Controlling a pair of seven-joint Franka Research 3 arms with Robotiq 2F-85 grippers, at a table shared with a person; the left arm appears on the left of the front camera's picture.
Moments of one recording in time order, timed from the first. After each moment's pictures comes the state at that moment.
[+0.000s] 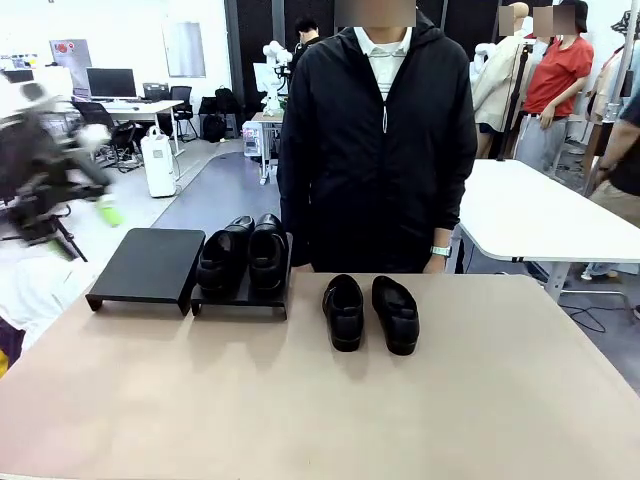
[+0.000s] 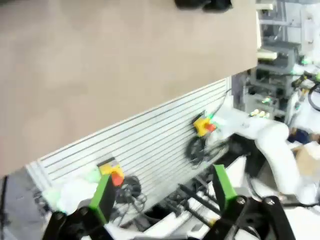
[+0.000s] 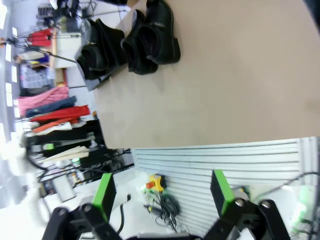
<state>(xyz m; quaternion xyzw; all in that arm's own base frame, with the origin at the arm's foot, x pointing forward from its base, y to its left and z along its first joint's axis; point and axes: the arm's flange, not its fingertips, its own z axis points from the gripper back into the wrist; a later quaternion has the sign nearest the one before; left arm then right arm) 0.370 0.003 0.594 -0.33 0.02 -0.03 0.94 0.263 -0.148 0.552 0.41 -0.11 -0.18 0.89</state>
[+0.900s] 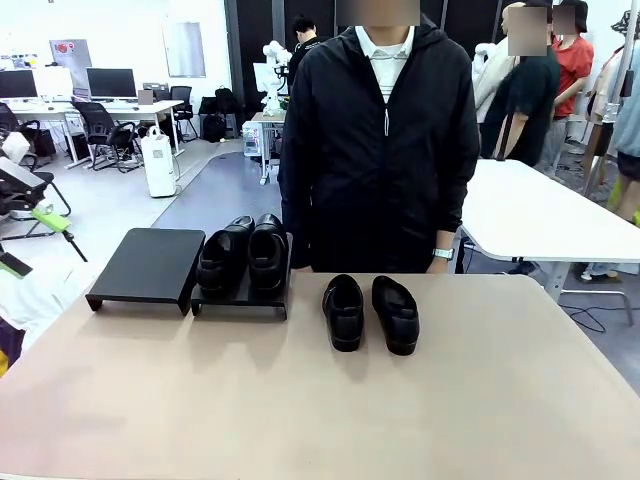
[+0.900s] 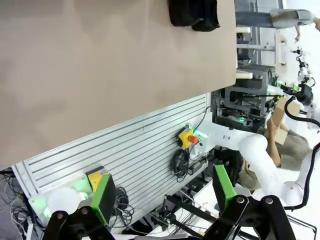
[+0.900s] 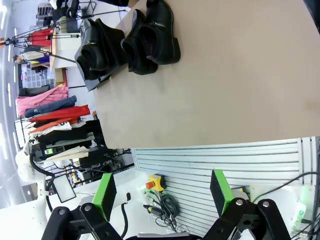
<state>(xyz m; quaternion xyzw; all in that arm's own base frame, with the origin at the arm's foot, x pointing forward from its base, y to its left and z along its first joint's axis) 0.342 0.048 0.581 -0.38 -0.02 0.01 0.92 0.263 -0.148 0.552 0.41 -0.11 -0.18 0.89</state>
